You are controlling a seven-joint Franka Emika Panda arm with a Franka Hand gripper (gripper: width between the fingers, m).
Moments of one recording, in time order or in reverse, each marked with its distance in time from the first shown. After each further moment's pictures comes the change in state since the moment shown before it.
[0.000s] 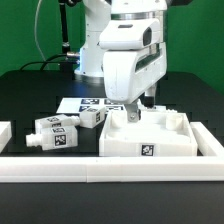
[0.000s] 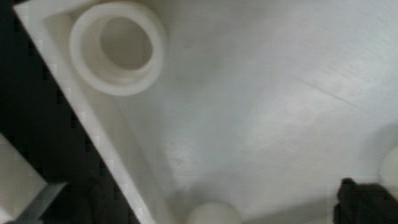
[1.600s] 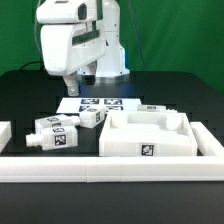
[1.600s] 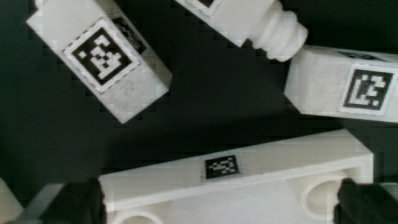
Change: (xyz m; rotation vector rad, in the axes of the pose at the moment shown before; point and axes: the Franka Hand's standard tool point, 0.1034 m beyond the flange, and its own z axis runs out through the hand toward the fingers) arm -0.116 -0.002 -0.037 -0.015 -0.027 -0.132
